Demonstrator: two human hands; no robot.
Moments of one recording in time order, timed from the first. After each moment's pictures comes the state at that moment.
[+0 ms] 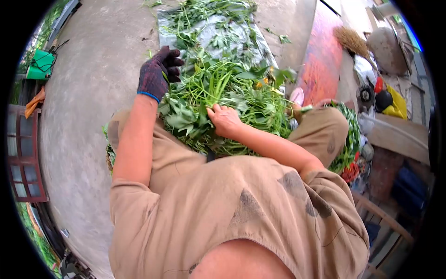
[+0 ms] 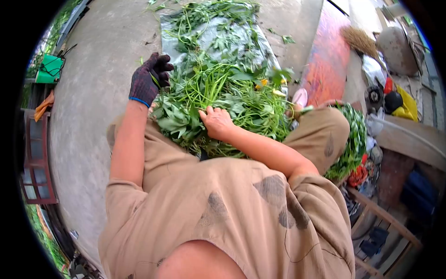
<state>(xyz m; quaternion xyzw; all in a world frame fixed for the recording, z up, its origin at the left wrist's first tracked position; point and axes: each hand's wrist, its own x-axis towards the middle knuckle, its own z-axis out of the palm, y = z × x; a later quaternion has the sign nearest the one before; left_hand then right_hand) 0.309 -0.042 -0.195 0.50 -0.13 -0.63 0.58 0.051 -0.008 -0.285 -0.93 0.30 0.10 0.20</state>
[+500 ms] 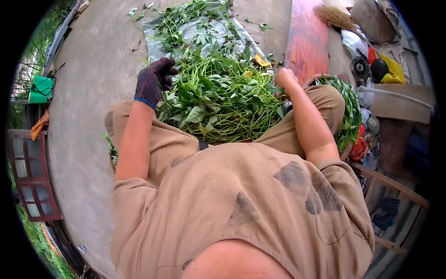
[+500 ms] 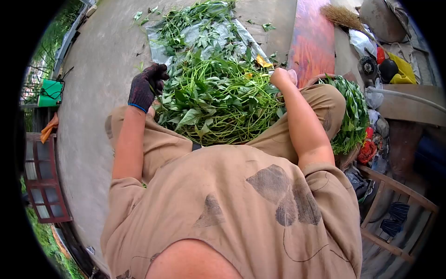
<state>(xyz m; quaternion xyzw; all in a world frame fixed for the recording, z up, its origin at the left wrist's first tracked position) 0.250 -0.003 -0.188 0.56 -0.26 -0.59 0.51 -0.161 -0.145 -0.290 -0.68 0.69 0.18 0.17</state>
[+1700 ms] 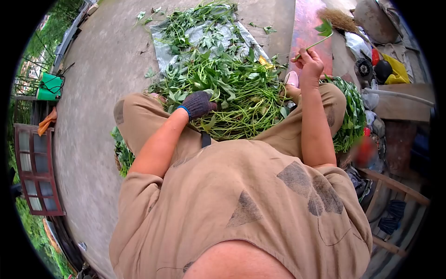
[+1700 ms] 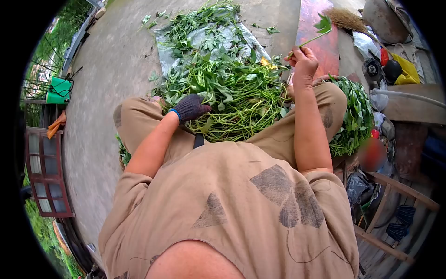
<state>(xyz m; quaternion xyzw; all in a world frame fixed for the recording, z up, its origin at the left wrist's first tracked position) 0.167 0.029 -0.266 0.54 -0.80 -0.26 0.00 -0.183 -0.117 -0.204 -0.39 0.50 -0.61 0.48</state>
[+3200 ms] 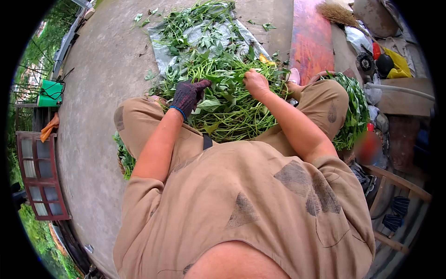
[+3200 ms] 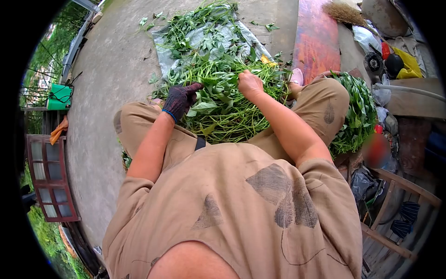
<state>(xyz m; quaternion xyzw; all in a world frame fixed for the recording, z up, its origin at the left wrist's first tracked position) 0.168 0.021 -0.223 0.67 -0.30 -0.58 0.36 -0.075 -0.076 -0.325 -0.80 0.57 -0.09 0.20</state>
